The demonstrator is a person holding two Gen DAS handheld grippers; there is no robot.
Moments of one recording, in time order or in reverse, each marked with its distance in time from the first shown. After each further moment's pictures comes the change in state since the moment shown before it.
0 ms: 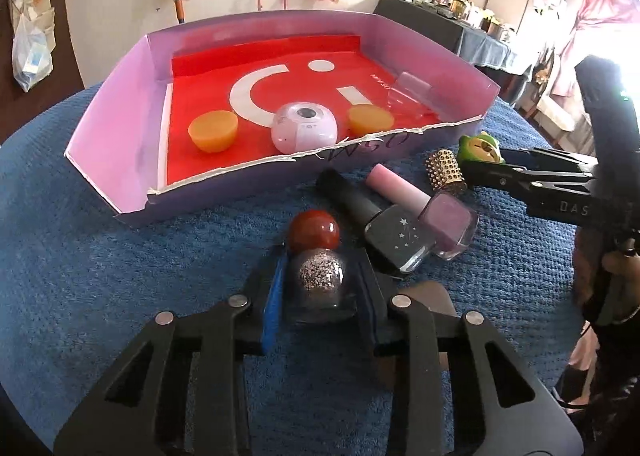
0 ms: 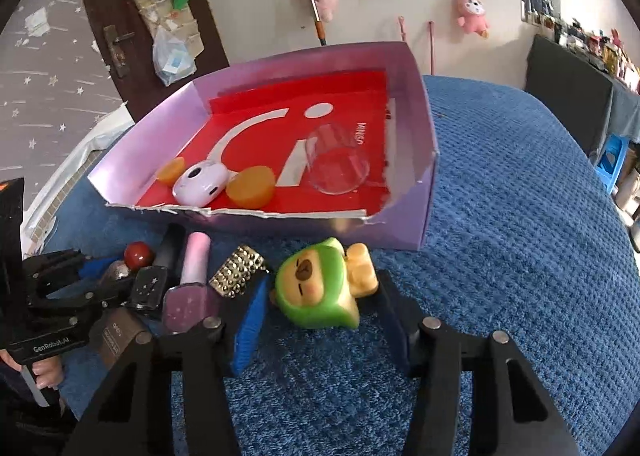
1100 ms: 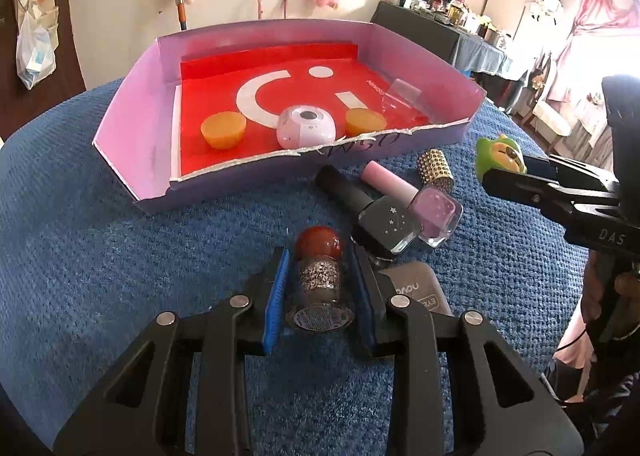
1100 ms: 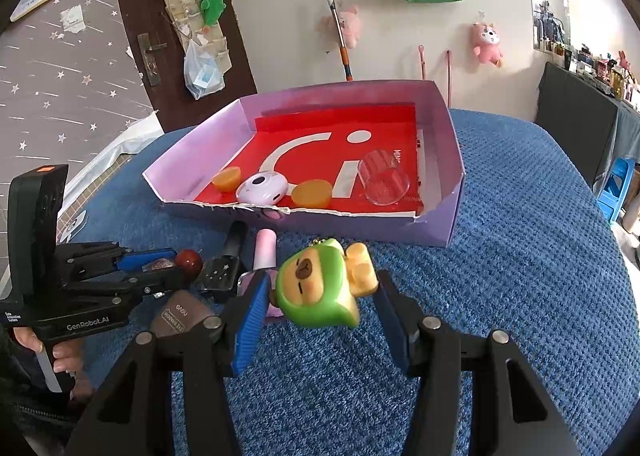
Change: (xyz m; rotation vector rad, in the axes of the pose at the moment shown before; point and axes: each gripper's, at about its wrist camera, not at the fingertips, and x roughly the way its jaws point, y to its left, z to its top) left arm -0.016 0.002 -0.009 -0.007 -0.014 -0.015; right arm -0.047 0.032 -0.018 -0.043 -0.092 0.057
